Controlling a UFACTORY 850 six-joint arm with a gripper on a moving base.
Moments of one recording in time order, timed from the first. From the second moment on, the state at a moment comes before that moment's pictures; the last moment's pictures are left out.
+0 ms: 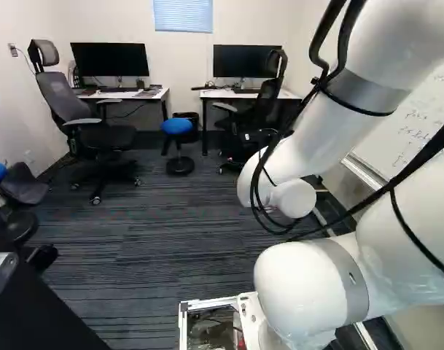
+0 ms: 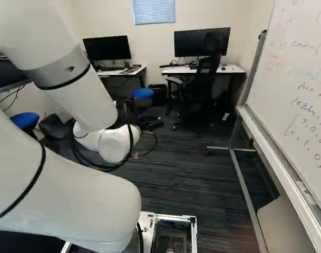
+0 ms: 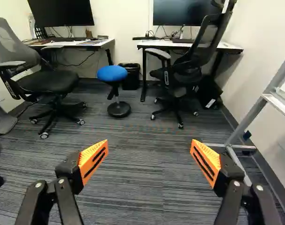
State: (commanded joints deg) arm 0.0 16.0 -5.0 0.0 50.0 0.0
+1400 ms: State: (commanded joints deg) arm 0.0 16.0 -5.0 0.0 50.0 0.0
